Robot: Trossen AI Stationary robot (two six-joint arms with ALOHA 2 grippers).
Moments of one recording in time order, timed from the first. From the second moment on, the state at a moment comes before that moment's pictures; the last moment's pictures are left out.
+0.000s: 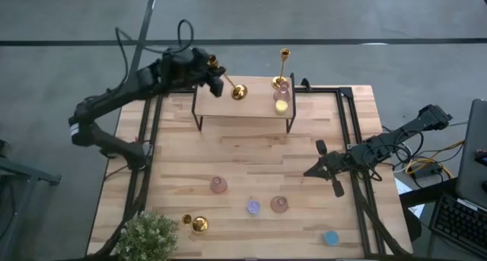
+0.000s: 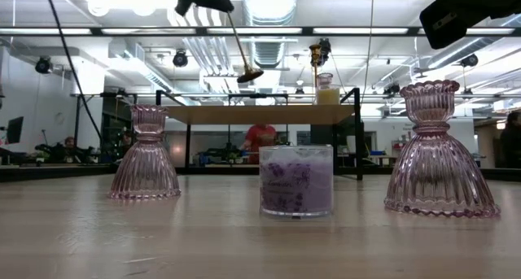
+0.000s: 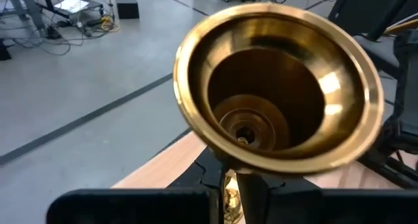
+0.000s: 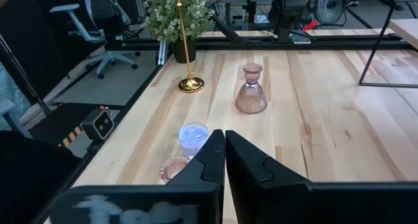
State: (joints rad) left arm 0.43 1.33 1.56 -0.56 -0.19 -0.24; right arm 0.47 0.63 0.40 -0.05 0.21 0.20
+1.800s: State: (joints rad) left arm 0.61 2.05 2.35 -0.83 0.01 -0.06; right arm 0.47 0.63 0.40 -0.05 0.21 0.20
